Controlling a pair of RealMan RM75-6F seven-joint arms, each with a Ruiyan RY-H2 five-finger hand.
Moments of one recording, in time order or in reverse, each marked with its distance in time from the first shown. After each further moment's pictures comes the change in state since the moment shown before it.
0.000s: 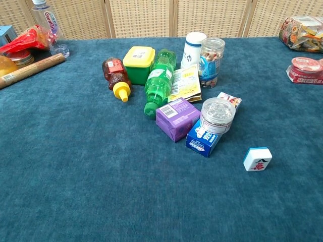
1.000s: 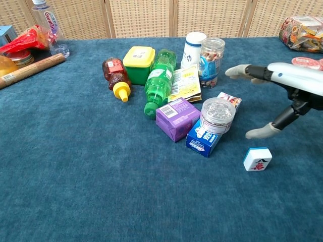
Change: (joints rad) left arm -0.014 -0.029 -0.012 0.025 -0.059 -0.035 0.029; right arm 0.276 -0.258 0.092 0.034 0.169 -0.264 -0.038
